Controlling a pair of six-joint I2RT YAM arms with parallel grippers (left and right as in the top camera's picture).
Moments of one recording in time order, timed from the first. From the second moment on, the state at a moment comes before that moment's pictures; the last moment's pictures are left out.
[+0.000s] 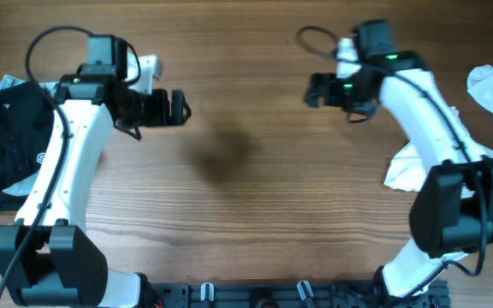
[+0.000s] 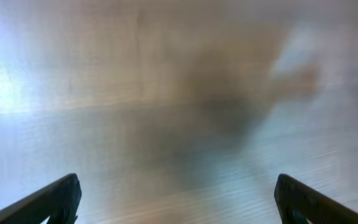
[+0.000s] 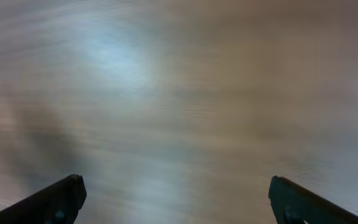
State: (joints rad) left arm -0.03 1.63 1.37 -1.03 0.32 -0.06; right arm 0.08 1.87 1.49 -0.93 -0.29 0.20
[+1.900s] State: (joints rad) left arm 0.01 0.38 0.97 -1.24 0.25 -0.06; right arm -0.06 0.12 0.28 -0.19 -0.27 0.09
